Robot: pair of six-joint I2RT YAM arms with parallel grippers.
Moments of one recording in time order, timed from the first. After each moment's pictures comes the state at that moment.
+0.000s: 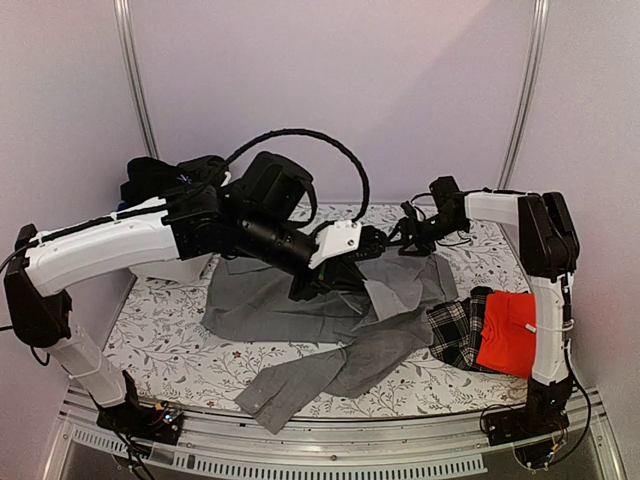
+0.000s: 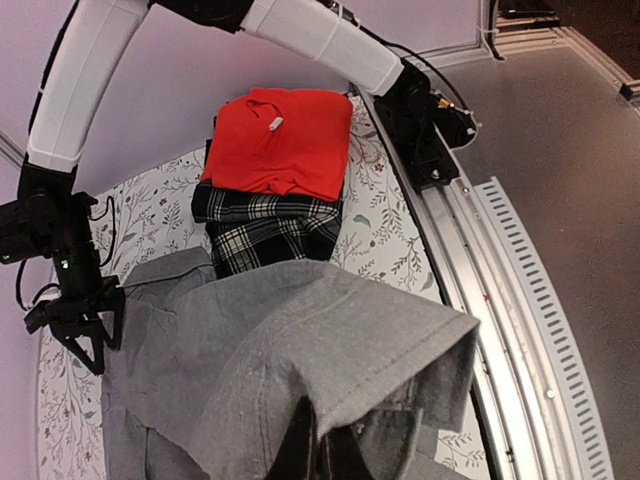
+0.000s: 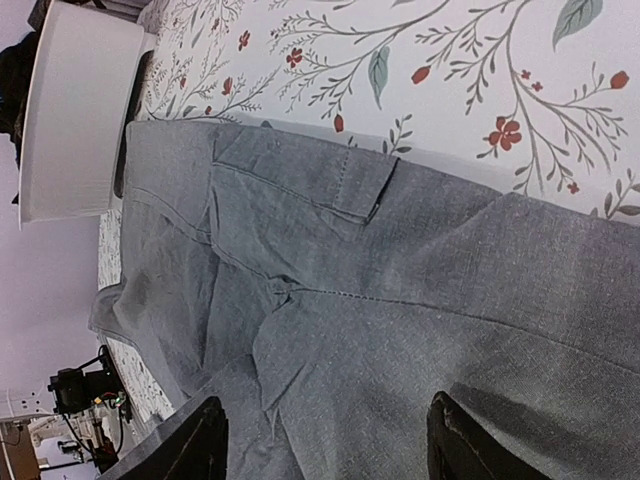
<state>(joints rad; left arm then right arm) -1.10 1.60 1.54 -0.58 0.40 0.58 0.27 2.23 1.70 -0.54 -0.72 0.27</state>
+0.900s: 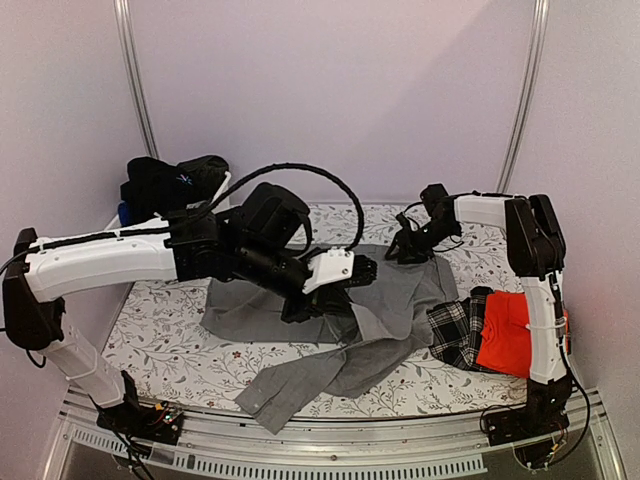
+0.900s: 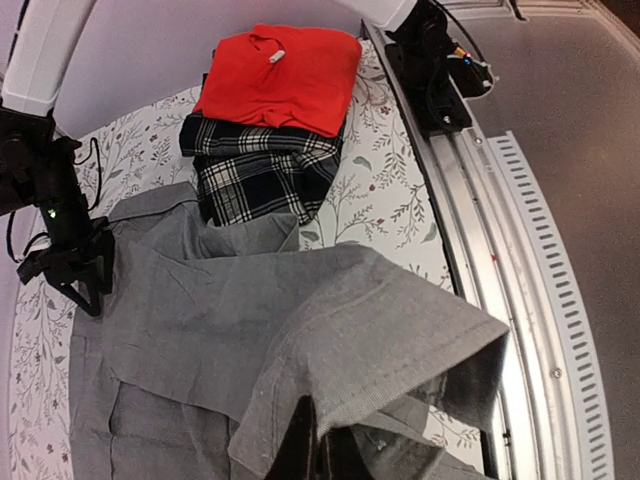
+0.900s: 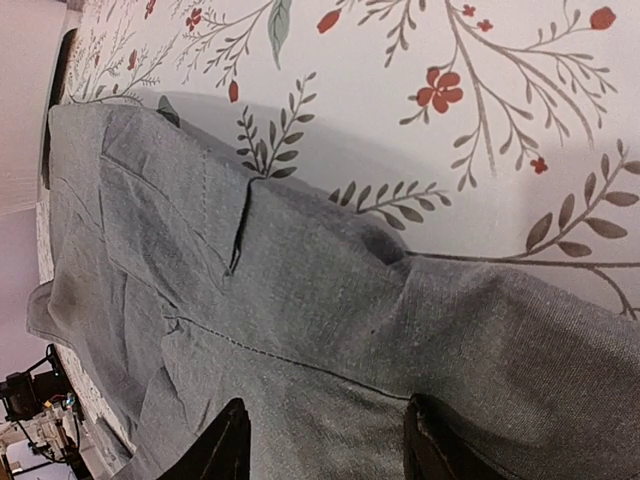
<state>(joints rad) -1.11 1.55 1.38 -0.54 0.34 0.53 0.29 2.34 1.80 -0.66 -0.57 0.18</state>
